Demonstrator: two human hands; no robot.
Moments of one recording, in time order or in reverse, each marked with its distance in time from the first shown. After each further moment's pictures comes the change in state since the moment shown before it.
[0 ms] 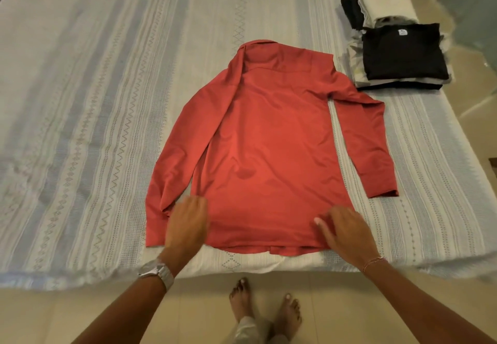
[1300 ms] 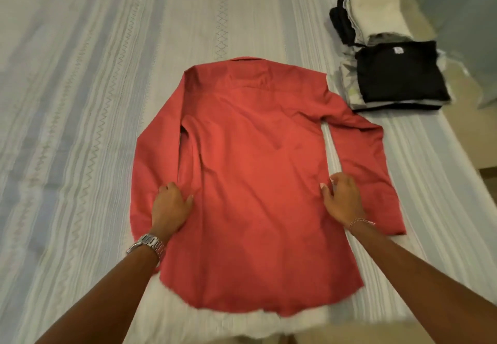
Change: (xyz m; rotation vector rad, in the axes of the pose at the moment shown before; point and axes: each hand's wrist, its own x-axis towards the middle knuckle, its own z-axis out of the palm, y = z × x) left_hand 0.175 -0.048 0.030 -0.352 -0.261 -0.535; right_hand 0.181 0.051 0.029 0.317 0.002 0.580
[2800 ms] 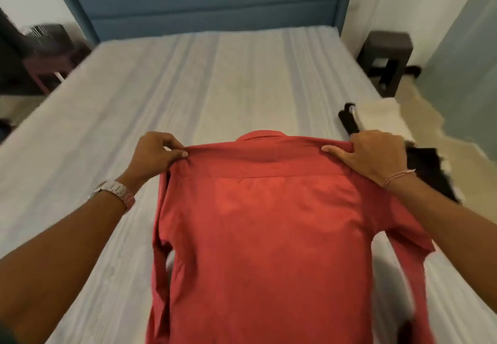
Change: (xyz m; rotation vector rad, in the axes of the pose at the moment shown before) left_hand 0.099 0.106 -0.317 -0.395 0.254 0.324; right_hand 0.165 -0.233 -0.240 -0.615 0.372 -0.601
